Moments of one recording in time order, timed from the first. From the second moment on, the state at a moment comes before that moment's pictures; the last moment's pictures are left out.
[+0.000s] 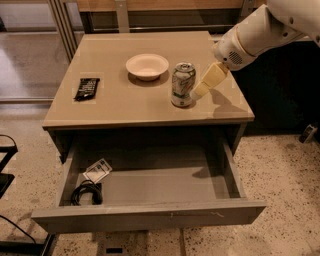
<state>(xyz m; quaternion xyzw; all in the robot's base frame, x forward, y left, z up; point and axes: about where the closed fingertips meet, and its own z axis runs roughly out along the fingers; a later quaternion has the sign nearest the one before) 0.651 -0.129 0.906 -0.54 0.77 0.11 0.33</state>
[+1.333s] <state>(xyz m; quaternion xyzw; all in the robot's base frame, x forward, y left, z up) 0.666 -0.084 0.887 -0.56 0.75 0.16 0.33</state>
